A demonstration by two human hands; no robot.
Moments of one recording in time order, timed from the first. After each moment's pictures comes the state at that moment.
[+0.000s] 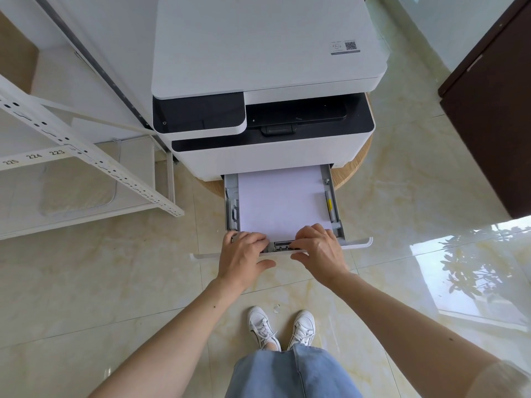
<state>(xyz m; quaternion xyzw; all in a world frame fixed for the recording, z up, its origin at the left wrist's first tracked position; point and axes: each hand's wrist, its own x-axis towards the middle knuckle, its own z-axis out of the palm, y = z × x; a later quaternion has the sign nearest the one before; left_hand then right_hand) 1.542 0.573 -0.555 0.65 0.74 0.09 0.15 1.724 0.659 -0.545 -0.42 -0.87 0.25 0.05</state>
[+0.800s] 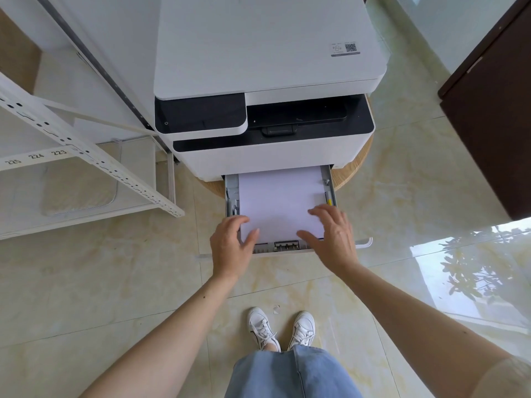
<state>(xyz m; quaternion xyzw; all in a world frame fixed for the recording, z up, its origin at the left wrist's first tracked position) 1.534 0.581 -0.539 0.45 0.80 0.36 0.16 1.733 0.681 -0.543 -0.51 -0.80 0.25 0.17</state>
